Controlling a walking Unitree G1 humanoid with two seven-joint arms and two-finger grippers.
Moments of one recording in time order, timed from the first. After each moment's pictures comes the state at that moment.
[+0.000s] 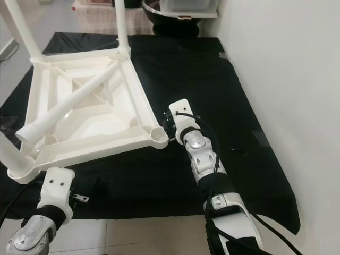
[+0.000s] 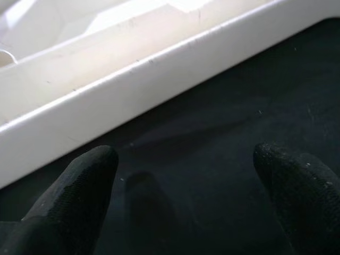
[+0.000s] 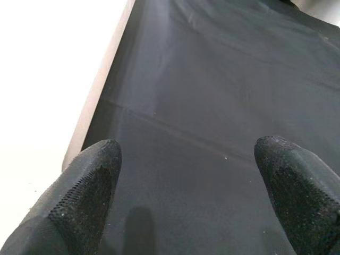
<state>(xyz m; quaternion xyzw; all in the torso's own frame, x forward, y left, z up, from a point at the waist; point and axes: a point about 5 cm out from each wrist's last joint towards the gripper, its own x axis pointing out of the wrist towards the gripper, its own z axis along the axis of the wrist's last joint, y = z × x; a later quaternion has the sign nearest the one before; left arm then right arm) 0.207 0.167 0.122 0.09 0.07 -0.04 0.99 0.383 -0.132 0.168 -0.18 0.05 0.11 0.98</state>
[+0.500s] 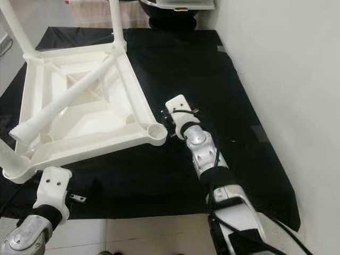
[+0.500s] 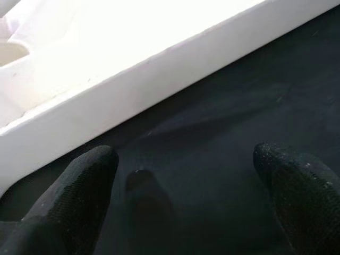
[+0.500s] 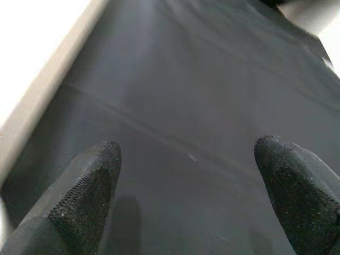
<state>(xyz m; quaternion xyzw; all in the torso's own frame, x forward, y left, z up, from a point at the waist) 0.207 0.174 0.128 0.11 0.08 -0.04 0.99 0.393 -0.156 0.177 -0.23 0.04 0.08 0.97</state>
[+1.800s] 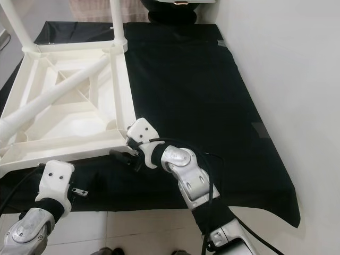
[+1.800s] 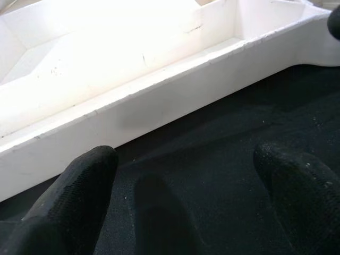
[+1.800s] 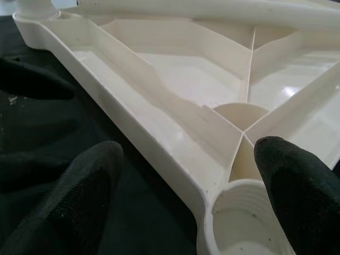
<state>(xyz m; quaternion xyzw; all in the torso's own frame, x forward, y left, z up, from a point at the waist) 0.215 0.170 0.137 0.12 0.06 -0.04 0.99 0.309 -0.056 0.175 -0.16 0.01 0.47 0.87</state>
